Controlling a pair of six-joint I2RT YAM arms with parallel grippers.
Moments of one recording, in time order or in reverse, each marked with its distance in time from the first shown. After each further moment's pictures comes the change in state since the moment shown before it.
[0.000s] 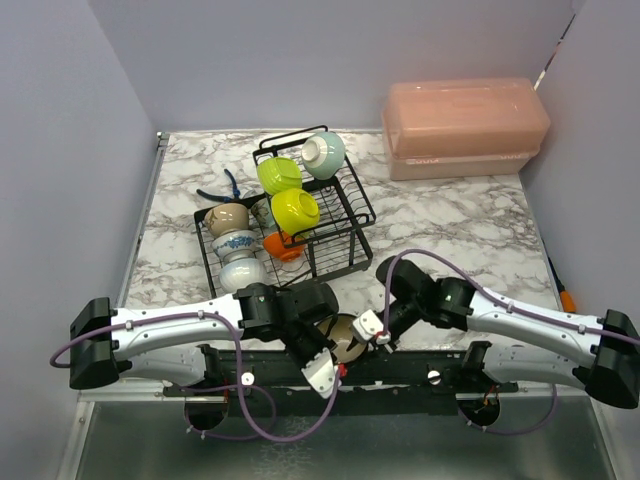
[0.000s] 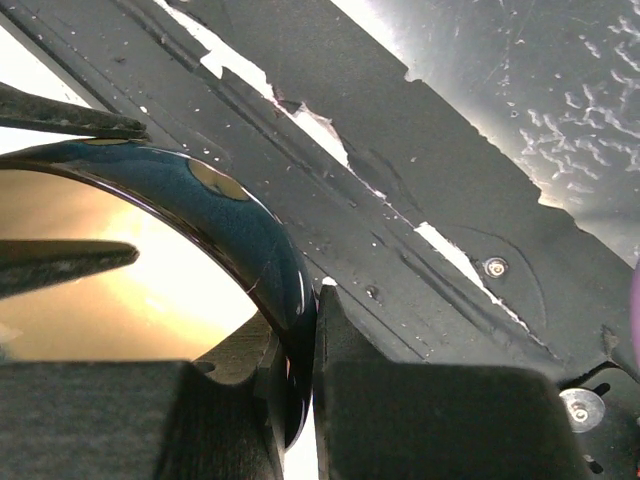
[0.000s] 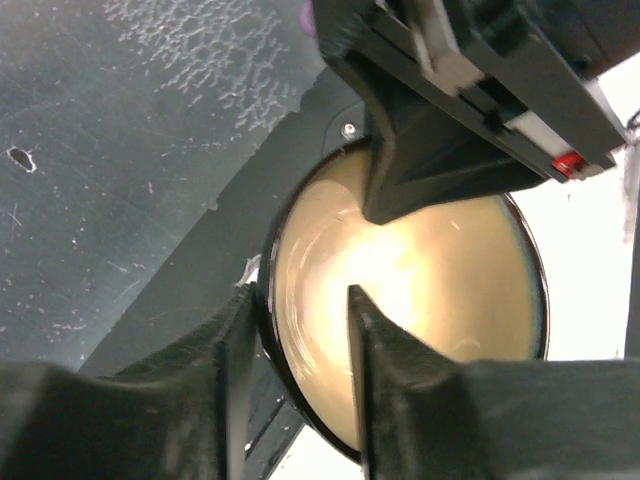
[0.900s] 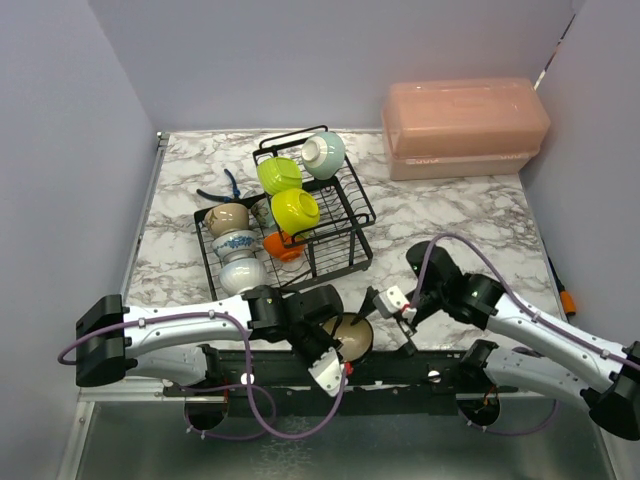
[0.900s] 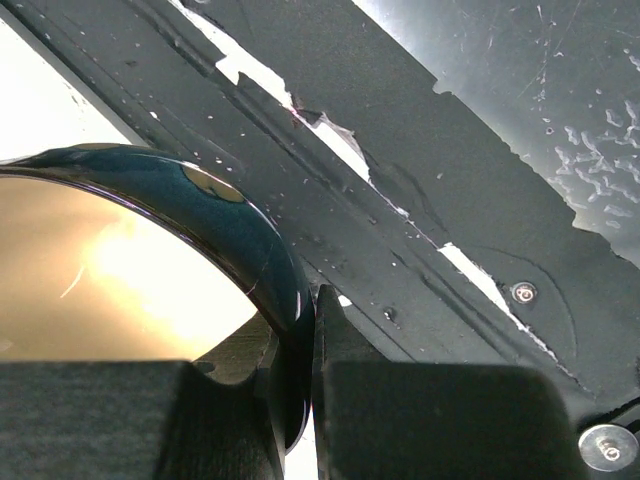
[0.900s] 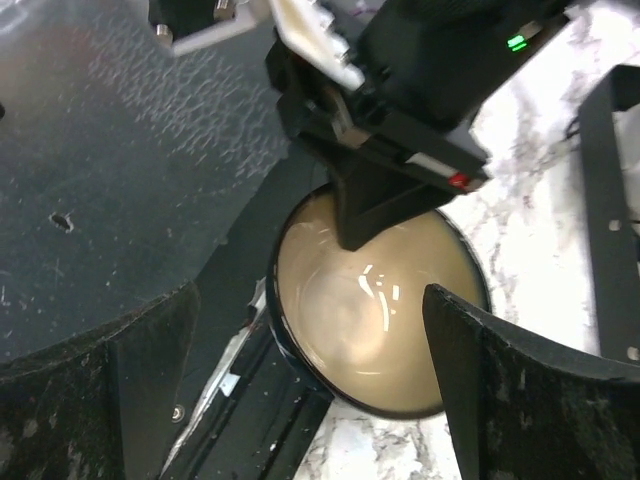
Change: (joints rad) left arm 0.002 0.040 -0.047 0.101 -0.002 -0.032; right arm -0.215 -0.152 -0.006 -0.023 -0.200 0.108
